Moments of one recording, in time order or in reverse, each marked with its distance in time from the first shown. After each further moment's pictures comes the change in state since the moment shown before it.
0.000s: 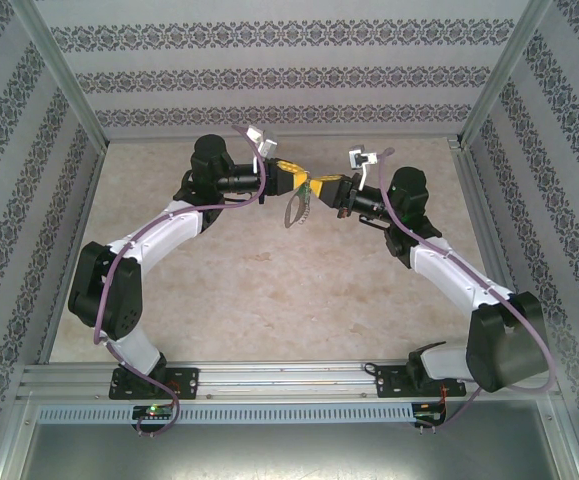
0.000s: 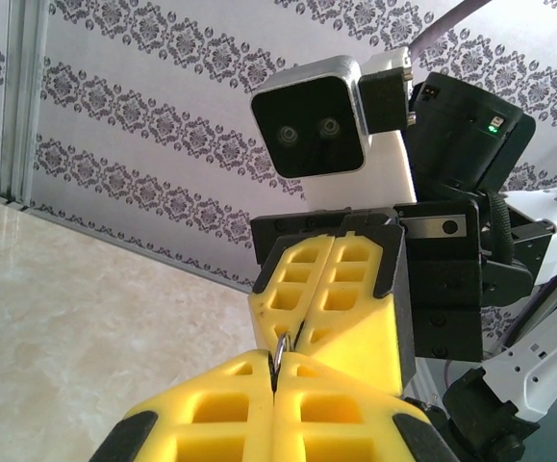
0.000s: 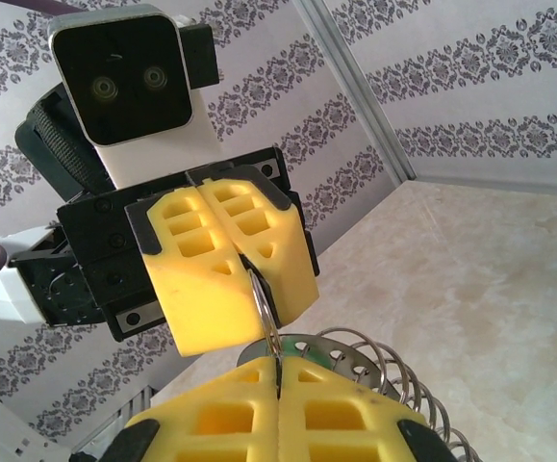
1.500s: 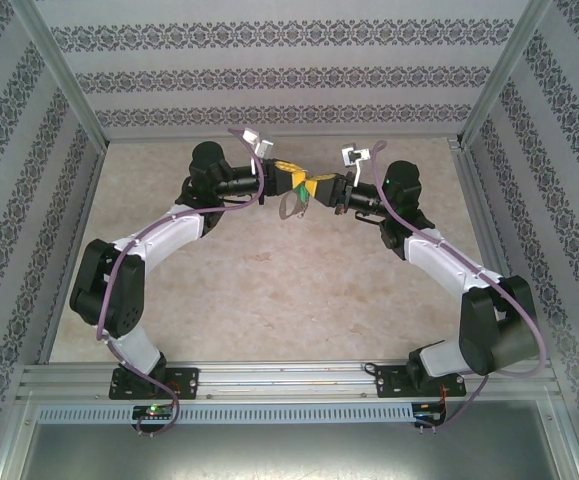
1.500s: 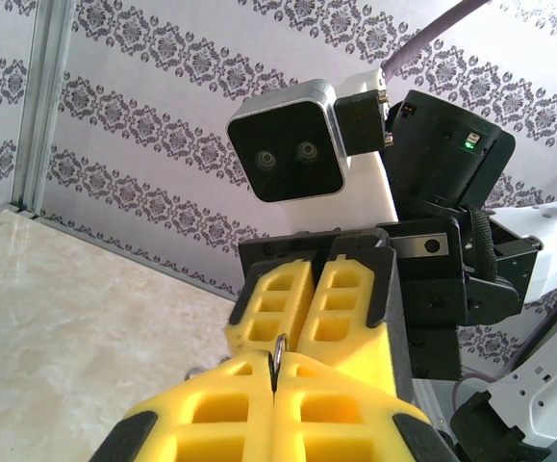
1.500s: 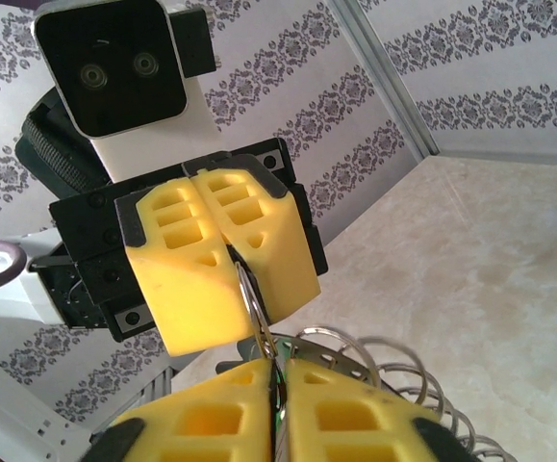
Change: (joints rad) left arm 0.006 0.014 -0.057 0.145 -0.038 -0.089; right arm -0.006 0.085 0.045 0.013 -0.073 0.027
